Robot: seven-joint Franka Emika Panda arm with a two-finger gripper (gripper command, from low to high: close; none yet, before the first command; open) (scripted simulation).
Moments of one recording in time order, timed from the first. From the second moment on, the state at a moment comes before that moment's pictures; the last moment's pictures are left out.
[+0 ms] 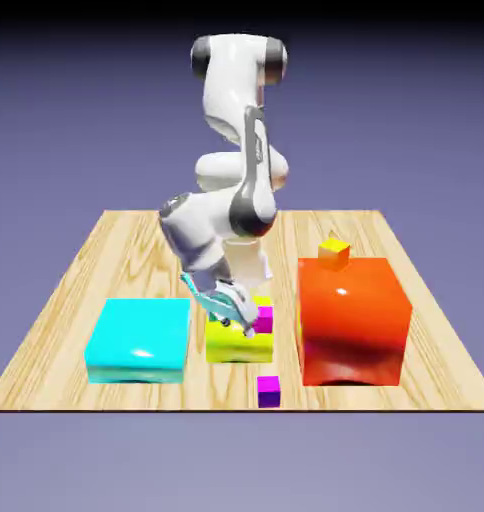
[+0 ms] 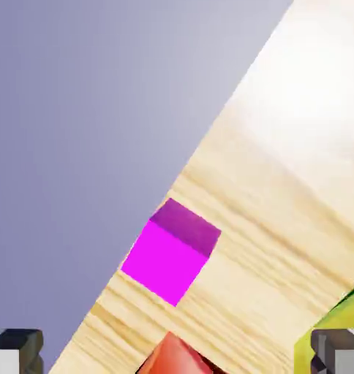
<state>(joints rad) 0.06 0.23 -0.19 -2.30 0.79 2.30 1.16</state>
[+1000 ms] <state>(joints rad) 0.07 0.54 -0.08 -1.92 0.63 1.91 0.95</state>
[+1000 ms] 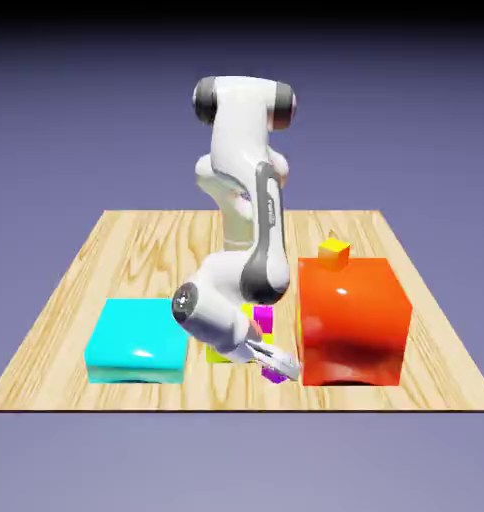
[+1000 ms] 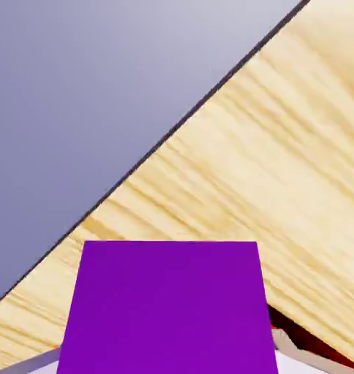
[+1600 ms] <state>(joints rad) 0.10 0.44 0.27 -1.70 -0.16 1.64 0.39</state>
